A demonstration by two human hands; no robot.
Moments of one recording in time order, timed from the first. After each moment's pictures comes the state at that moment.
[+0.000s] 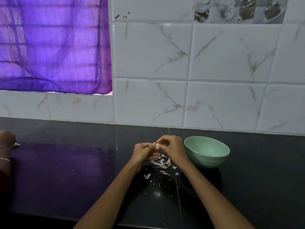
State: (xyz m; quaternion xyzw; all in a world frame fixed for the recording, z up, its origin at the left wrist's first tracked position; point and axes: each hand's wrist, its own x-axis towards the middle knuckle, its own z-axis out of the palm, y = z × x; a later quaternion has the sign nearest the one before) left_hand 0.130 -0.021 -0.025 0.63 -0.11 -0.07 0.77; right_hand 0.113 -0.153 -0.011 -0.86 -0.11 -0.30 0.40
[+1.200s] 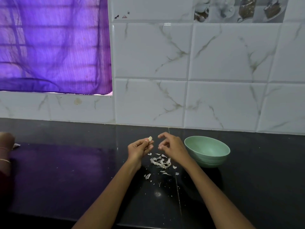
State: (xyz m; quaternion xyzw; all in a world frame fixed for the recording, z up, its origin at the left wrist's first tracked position) left_hand 0.142 -0.017 -0.027 0.51 -0.05 -0.02 0.86; right_hand 0.104 -0.157 -0.003 -0.91 -0.09 -0.23 0.33
